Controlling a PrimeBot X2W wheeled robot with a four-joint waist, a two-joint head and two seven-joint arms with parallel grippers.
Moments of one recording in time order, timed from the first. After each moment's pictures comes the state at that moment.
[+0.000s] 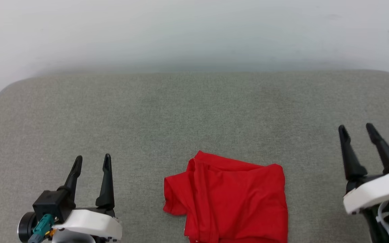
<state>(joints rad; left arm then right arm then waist) -0.03 0.41 -0.35 -0.04 -0.56 0.29 -0.26 -0.11 -0.19 -0.05 -0.03 0.29 0.13 0.05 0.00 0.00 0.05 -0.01</state>
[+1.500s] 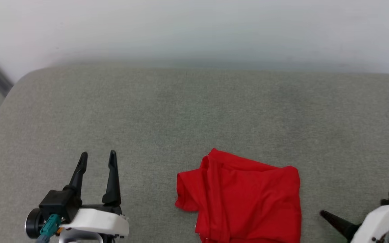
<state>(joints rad) -0.01 0.31 -0.27 -0.03 -0.46 0.22 -0.26 0.00 -0.13 -0.27 0.18 0.67 0.13 0.76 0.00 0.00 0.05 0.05</state>
